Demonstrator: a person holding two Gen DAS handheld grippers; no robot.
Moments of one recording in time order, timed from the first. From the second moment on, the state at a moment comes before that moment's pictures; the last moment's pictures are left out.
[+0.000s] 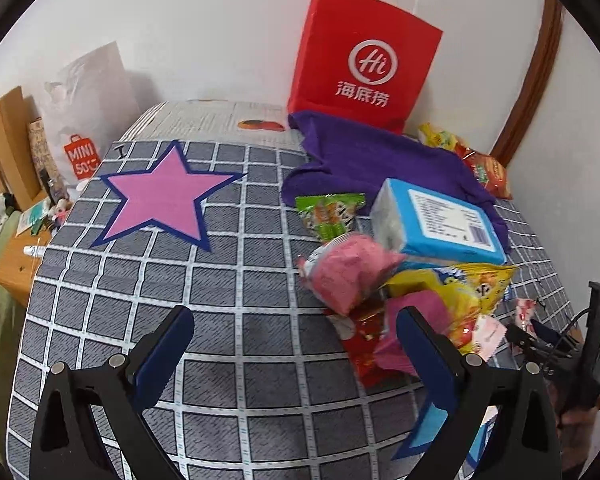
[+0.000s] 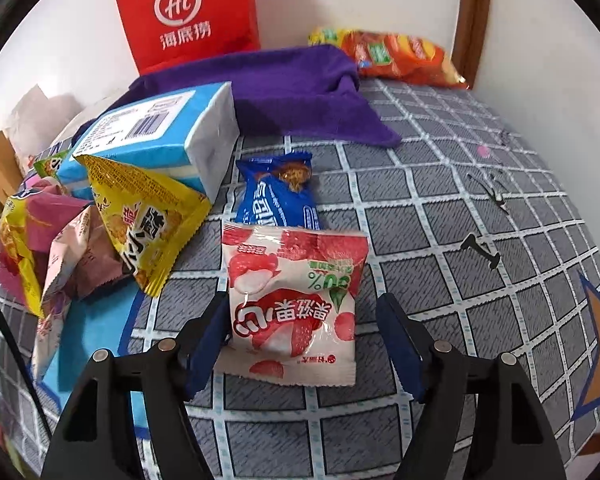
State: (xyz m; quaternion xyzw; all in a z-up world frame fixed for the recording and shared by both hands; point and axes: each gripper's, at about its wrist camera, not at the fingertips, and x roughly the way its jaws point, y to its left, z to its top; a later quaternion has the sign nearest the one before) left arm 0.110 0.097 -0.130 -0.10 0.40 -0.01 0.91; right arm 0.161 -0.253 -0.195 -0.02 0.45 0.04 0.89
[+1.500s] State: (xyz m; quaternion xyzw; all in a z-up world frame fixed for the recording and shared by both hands) left arm 0.176 0.083 -0.145 -0.12 0.48 -0.08 0.87; right arm 0.158 -0.258 -0.198 -0.02 0.40 0.03 0.92
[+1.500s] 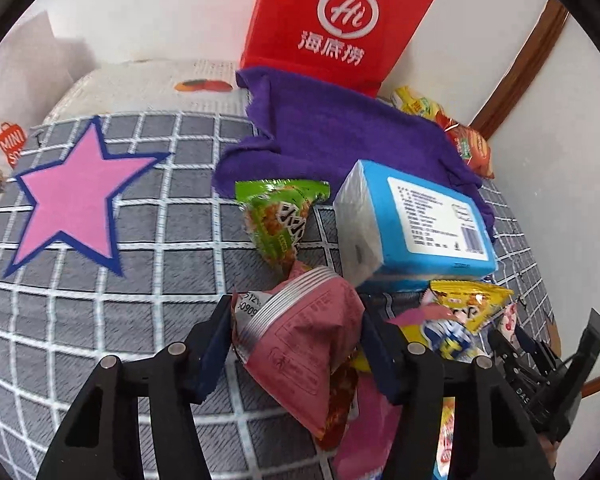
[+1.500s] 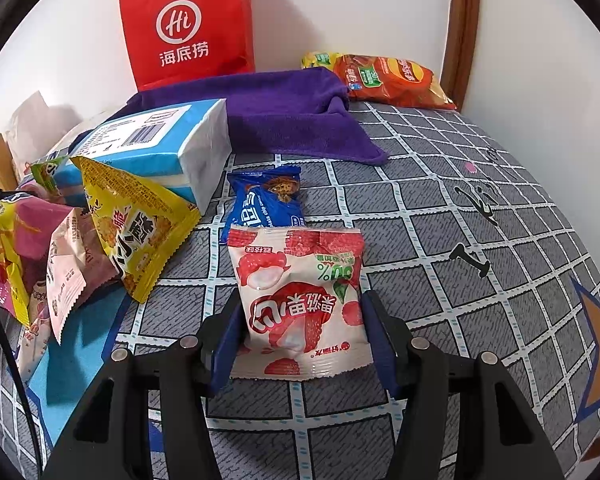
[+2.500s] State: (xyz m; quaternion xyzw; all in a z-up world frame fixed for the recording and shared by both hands) left arm 0.220 0.052 -0.002 -0.07 0.38 -0.12 0.91; right arm 0.190 -0.215 -0.003 -0.01 0.30 0.07 0.95
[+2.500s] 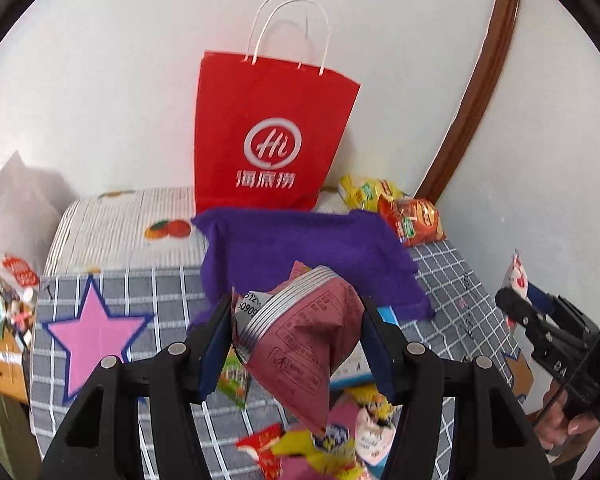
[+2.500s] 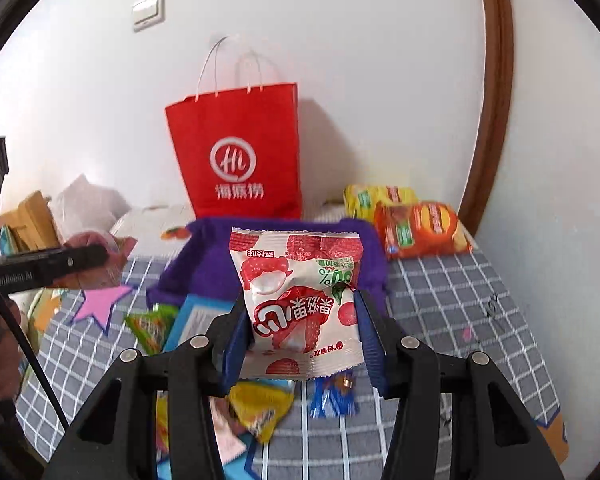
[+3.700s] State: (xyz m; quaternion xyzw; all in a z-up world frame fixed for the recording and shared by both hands) left arm 0.433 0.047 -0.111 -0.07 0.45 -0.10 0.88; right arm 0.442 -0.213 -0.085 -0.07 0.40 0.10 0.91
